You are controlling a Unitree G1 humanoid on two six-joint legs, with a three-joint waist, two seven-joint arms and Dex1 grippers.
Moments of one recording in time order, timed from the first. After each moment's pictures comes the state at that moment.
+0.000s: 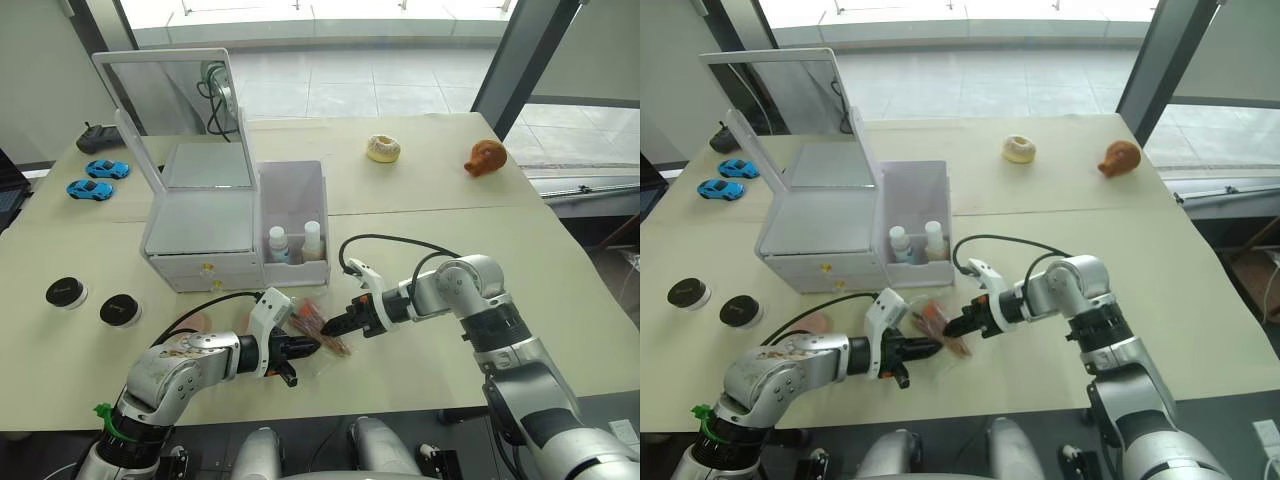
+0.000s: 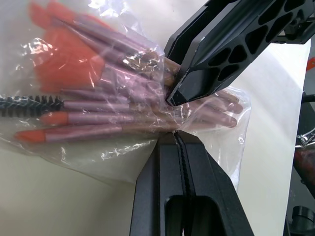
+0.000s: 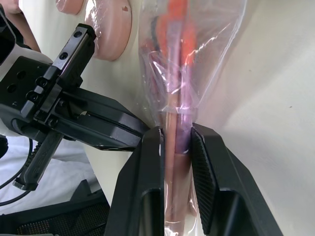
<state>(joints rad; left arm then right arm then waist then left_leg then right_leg) -0.13 0.51 -0.16 -0.41 -0.67 1.09 -0.54 -0.69 -0.38 0.25 0.15 0.82 1.50 0.56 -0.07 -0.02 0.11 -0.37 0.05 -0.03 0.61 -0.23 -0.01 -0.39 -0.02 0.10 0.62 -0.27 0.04</state>
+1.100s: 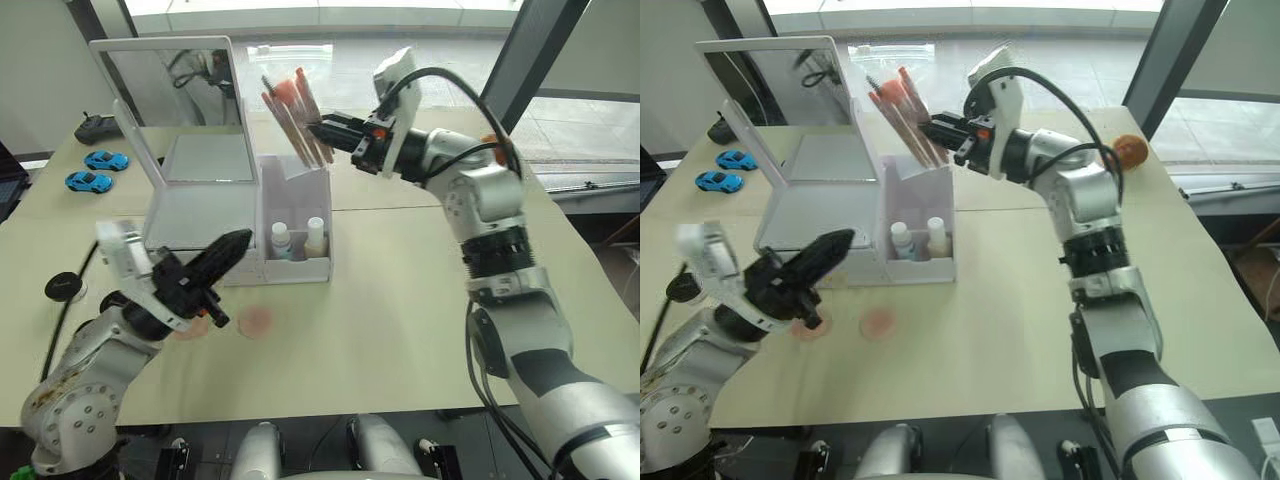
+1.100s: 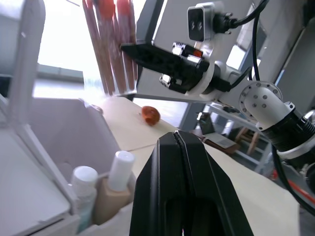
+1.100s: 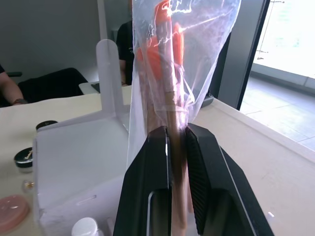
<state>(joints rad) 0.04 0.46 0.47 -0.71 -1.02 0.64 -0.57 -1.14 -0.27 0.07 0.59 0.38 0.29 0.86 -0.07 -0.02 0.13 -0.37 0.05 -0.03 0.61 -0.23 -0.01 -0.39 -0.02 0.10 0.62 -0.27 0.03</state>
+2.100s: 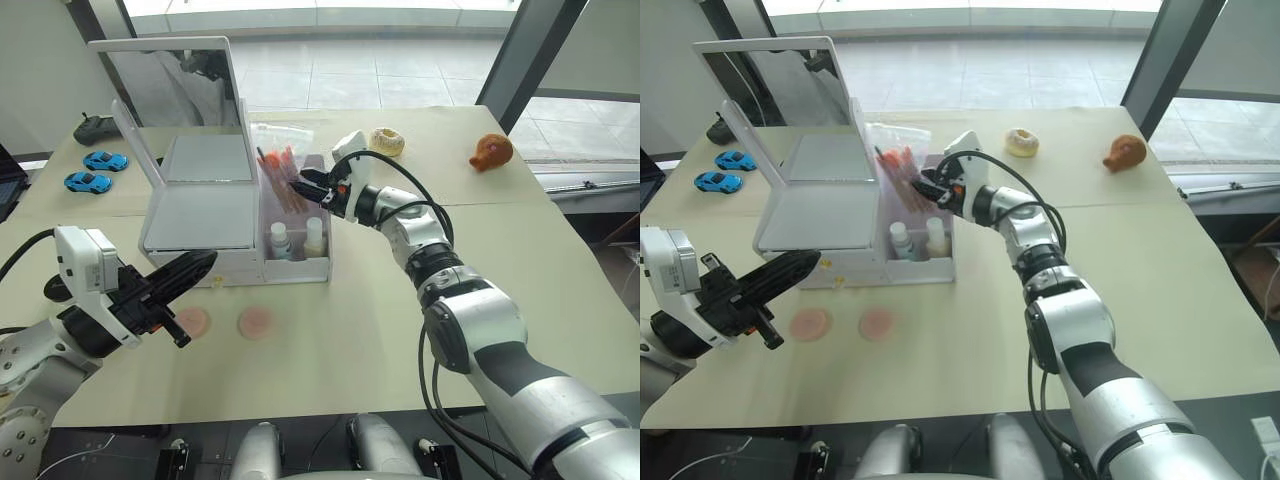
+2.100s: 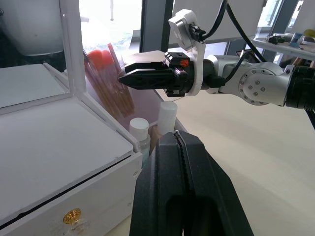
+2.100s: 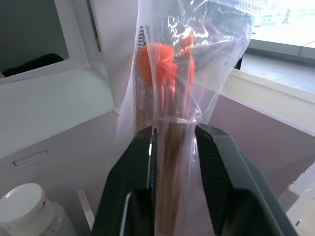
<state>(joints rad) 0.18 0.75 0.56 -0.71 -1.02 0.63 -0.59 -1.19 -0.09 -0.02 1.19 0.18 -0.17 0.90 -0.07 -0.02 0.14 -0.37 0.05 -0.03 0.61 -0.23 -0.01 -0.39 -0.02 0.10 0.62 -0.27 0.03</state>
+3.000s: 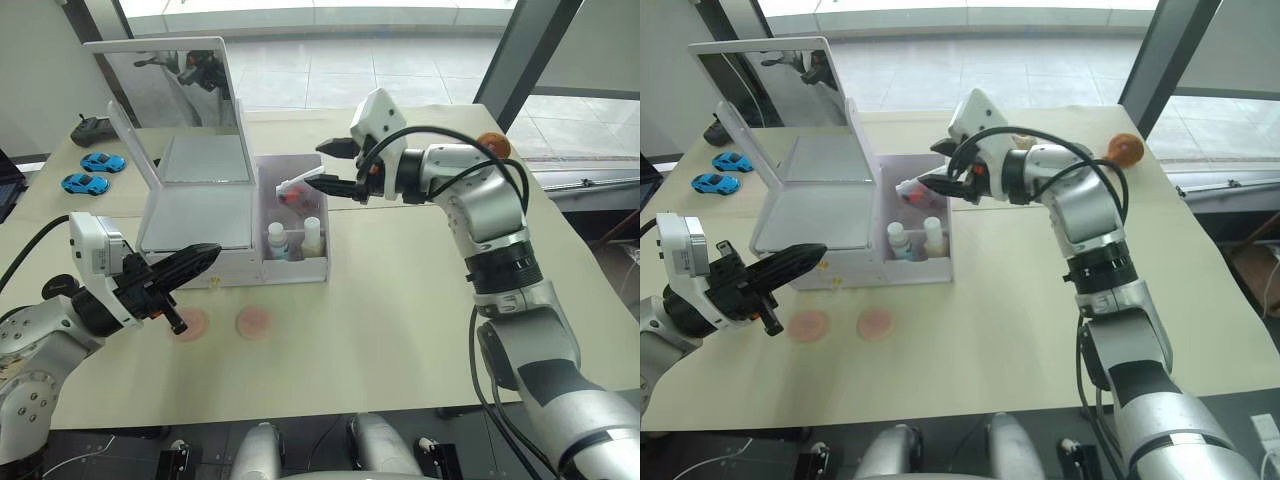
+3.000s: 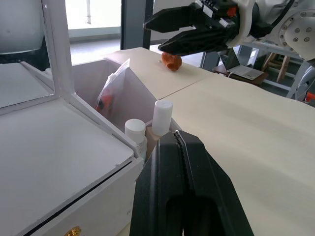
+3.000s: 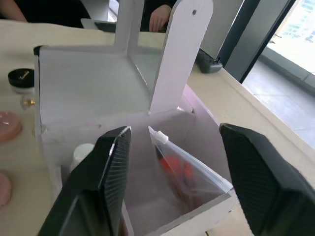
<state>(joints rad) 0.06 0.76 0.48 -0.55 -0.94 0.61 -0.73 -1.05 -0.35 0.20 0.34 0.11 0.31 0.93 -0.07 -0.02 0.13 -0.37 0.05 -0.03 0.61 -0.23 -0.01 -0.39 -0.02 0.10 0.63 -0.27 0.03</state>
